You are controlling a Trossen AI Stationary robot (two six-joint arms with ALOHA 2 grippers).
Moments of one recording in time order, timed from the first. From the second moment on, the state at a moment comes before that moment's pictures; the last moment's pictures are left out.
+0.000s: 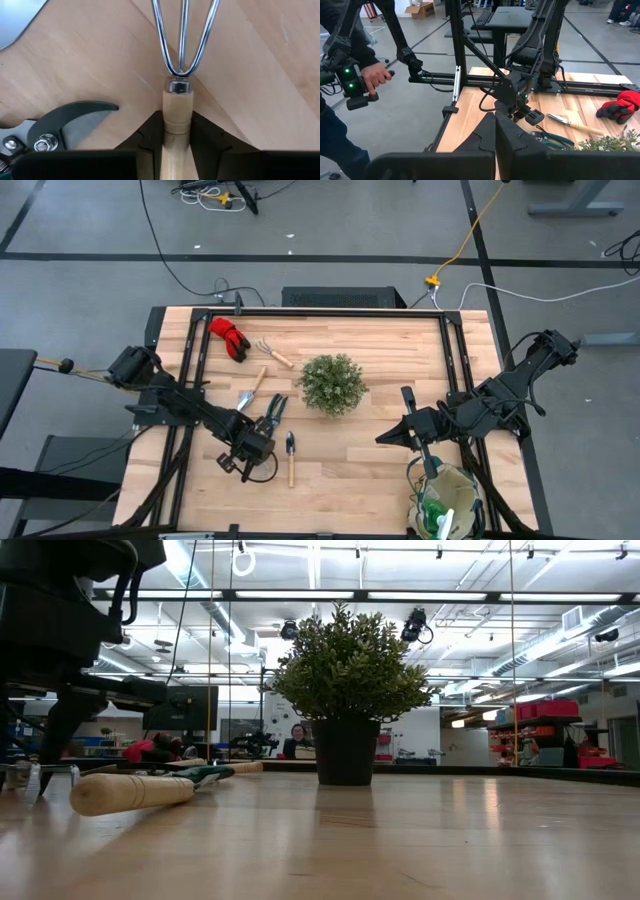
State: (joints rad) left arm -0.49 1.60 0.80 -0.60 0.04 0.24; right arm 0.64 1.18 1.23 -0.34 0.40 0.17
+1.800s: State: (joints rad) left arm -0.18 1.60 1.71 -0.81 0.04 0.22; right arm 0.64 1.18 1.23 -0.33 0.46 0.14
